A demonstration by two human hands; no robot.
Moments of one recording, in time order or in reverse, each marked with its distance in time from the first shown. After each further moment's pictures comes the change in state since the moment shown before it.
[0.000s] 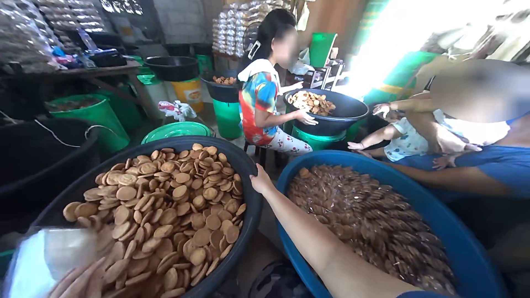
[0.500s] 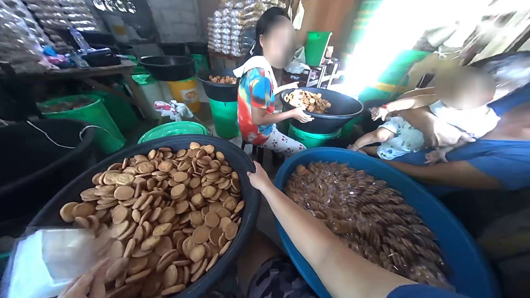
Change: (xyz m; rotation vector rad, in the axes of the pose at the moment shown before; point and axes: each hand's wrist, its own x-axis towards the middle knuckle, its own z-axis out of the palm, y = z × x) left_hand 0.004 0.040 -0.015 0.063 -0.213 -0.119; right_hand 0.000 0.002 0.001 0.081 0.027 -0.019
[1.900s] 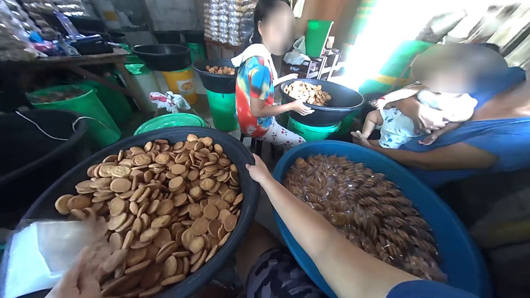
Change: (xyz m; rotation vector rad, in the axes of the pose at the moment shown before) left_hand -0.001 -0.008 0.006 -0.052 0.053 -0.086; right_hand -0.004 0.002 0.001 0.063 0.024 -0.027
